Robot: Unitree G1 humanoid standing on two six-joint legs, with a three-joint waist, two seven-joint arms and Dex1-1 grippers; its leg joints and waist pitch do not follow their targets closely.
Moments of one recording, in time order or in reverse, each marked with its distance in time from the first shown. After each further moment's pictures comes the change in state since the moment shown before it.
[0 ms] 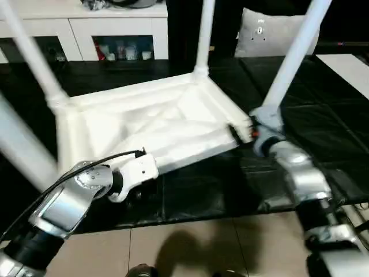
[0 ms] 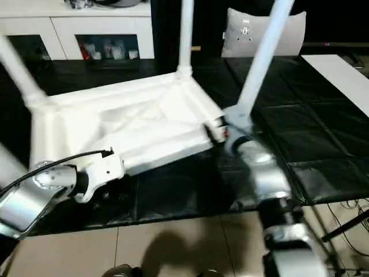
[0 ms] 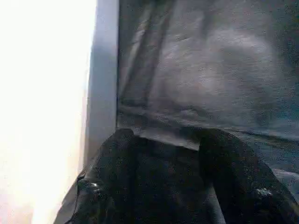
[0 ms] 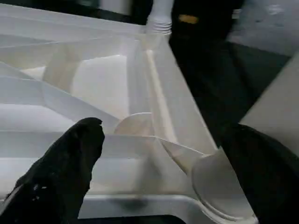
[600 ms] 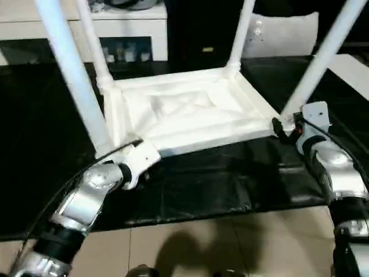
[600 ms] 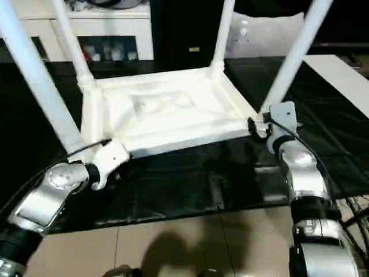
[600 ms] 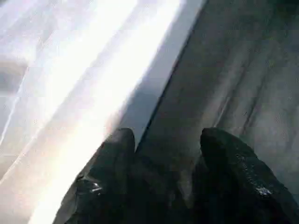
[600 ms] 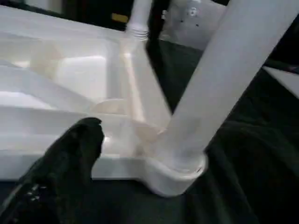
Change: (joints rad) left arm 0.066 -0.198 0.182 0.121 -0.094 -0.207 0.260; right arm 0.080 -0.084 -0.093 0.010 0.039 -0.124 0.042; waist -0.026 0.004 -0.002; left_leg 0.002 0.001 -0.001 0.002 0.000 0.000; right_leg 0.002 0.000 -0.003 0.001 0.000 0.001
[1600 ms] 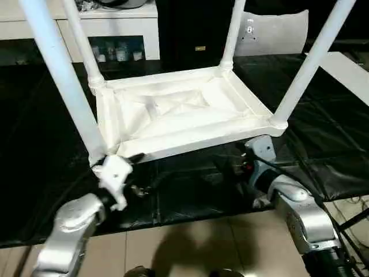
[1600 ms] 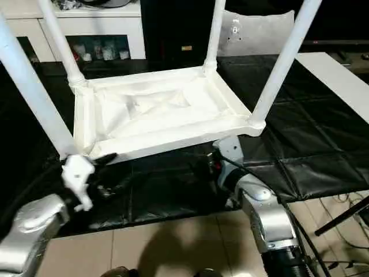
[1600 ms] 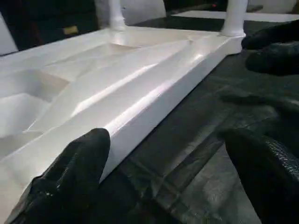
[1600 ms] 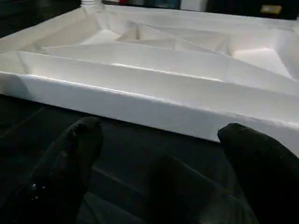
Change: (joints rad) left arm 0.333 -0.056 0.174 -0.212 -0.188 -0.176 0.045; right arm 0.299 0.151 0.212 -0.519 0.086 0.231 0.162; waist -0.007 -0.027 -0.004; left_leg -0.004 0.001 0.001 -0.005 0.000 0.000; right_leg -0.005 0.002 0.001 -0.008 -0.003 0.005
